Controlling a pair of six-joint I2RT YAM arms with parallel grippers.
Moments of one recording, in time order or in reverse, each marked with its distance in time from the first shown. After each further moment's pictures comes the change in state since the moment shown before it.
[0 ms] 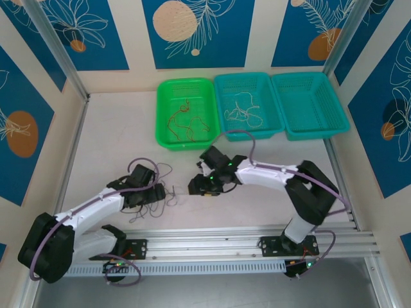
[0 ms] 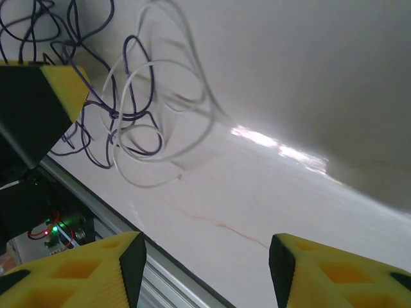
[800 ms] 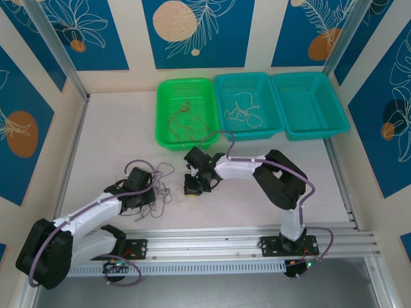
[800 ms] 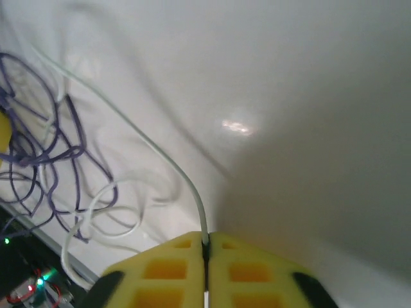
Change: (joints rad) left arm 0.014 -0.056 -0.064 0.073 -0.015 0.006; right arm 0.014 0.257 0.166 -0.004 0.051 0.072
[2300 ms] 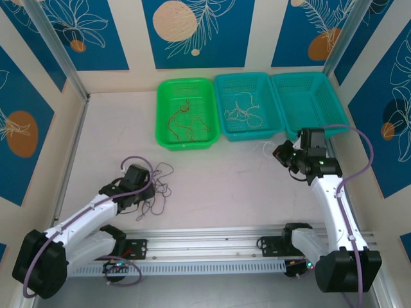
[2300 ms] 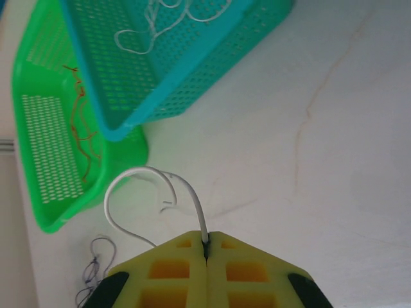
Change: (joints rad) left arm 0.013 -0.129 0.069 -0.082 -0.084 0.060; right arm -0.901 -0.966 -0.240 -0.324 0.090 -0.138
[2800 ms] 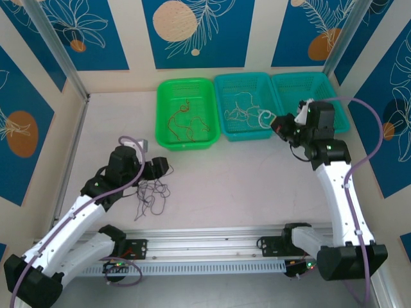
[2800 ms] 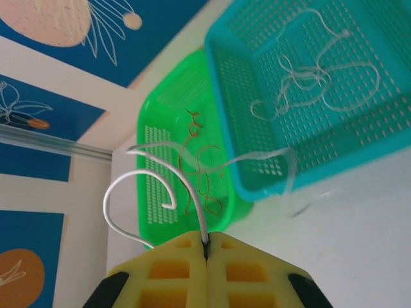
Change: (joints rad) left arm -0.059 -0.084 0.258 0.140 0.367 0.081; right arm 0.041 0.205 0.376 0.088 -0.079 0.014
